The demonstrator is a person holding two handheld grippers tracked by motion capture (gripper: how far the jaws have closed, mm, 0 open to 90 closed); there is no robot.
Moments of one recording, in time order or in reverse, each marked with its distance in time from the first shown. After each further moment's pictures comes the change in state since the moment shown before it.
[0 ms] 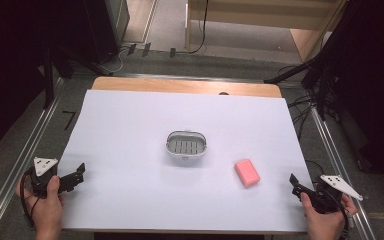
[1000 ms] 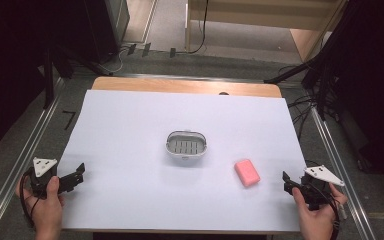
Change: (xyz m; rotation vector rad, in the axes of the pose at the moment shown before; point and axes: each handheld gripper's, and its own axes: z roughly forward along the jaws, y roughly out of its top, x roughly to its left) left arm 0.000 -0.001 -0.001 -0.012 -0.004 -0.003; right arm 0.040 0.028 -0.004 0.141 -0.049 -0.195
